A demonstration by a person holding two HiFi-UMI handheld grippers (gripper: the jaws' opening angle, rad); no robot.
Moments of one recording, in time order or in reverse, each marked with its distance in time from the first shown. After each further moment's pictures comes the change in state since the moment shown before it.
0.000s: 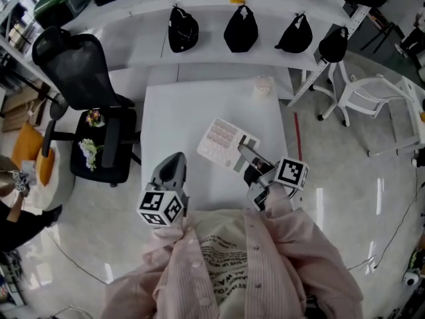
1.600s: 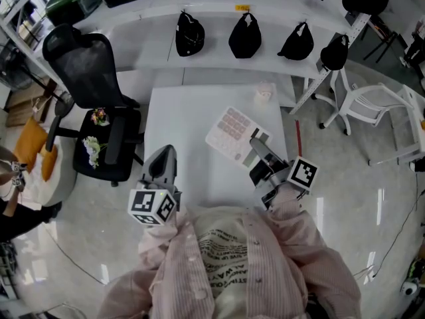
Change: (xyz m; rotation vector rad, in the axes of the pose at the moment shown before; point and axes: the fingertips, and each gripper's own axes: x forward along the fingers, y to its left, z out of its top) left arm -0.032 0.008 0.053 0.104 -0.150 0.067; right arm -0.024 0.044 0.026 0.046 -0.128 0.132
